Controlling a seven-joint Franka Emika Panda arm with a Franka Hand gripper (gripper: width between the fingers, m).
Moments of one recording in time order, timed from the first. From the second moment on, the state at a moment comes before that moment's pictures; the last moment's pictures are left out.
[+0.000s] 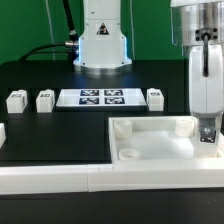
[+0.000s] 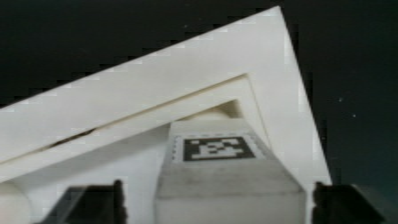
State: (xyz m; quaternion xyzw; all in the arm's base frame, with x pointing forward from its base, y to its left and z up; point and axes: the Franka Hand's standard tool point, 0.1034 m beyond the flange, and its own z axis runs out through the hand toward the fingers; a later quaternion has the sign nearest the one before) arm 0.625 0.117 0.068 -0.58 0.81 0.00 0.08
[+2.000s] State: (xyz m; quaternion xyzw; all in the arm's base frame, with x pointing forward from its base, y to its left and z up) arm 0.579 0.133 0.094 -0.79 0.60 -0.03 0.09
